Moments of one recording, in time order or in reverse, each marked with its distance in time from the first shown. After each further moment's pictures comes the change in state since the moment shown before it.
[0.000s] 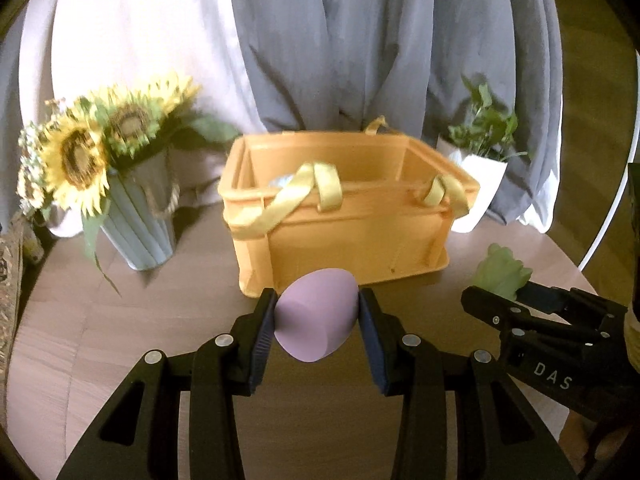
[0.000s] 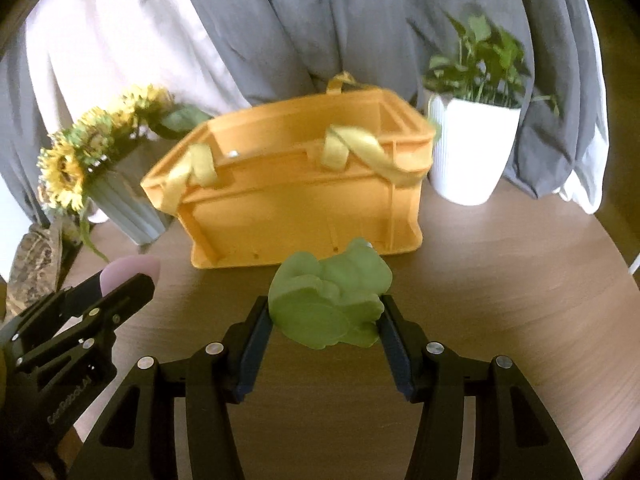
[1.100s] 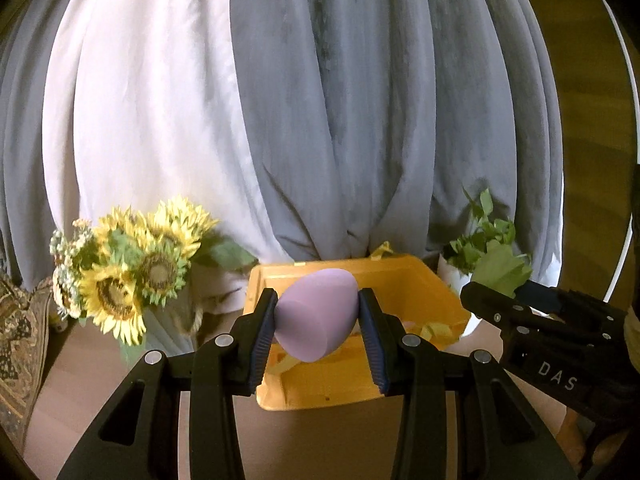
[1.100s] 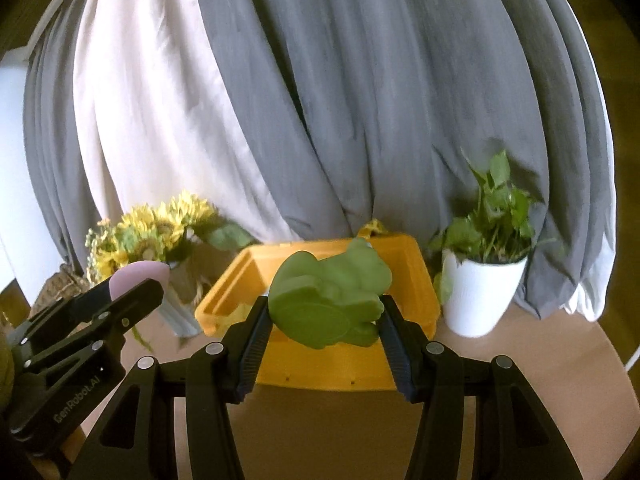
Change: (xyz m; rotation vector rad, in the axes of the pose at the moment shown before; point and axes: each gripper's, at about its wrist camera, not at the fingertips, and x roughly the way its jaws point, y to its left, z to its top) left arm -0.046 -0.012 0.086 0.002 -0.289 0.066; right arm -0.061 0.007 0.086 -0.077 -0.319 0.098
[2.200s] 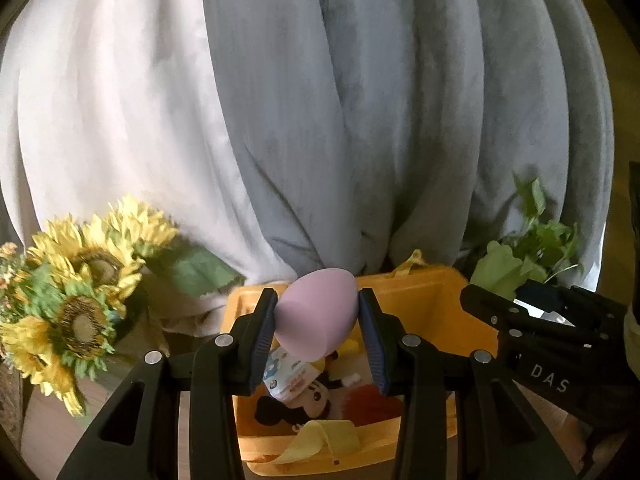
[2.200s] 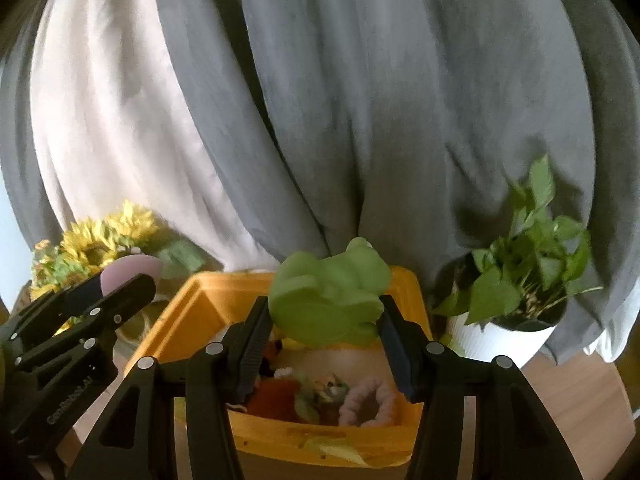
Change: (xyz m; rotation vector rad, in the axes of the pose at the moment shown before) left arm 0.133 0.002 0.022 0.014 0.095 0.010; right arm 0.126 -0.036 0.038 0.000 0.090 -0.031
